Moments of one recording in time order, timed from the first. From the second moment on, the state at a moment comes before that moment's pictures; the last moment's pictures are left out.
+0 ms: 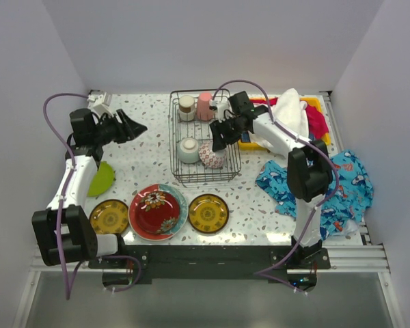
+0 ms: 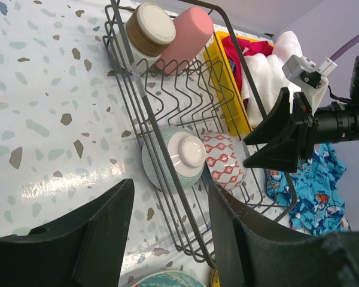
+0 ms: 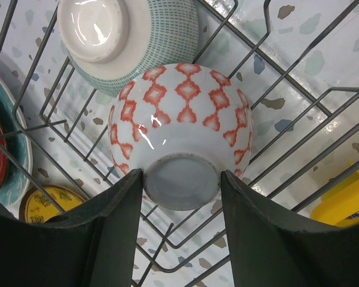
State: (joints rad) left arm 0.16 1.31 0.96 -0.06 0.72 -0.40; right arm 0.45 2.02 1.69 -0.69 -0.41 -0.10
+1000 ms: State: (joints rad) left arm 0.18 1.25 0.85 0.05 0.74 -0.49; right arm 0.59 1.95 1.69 -0.90 -0.23 -0.33
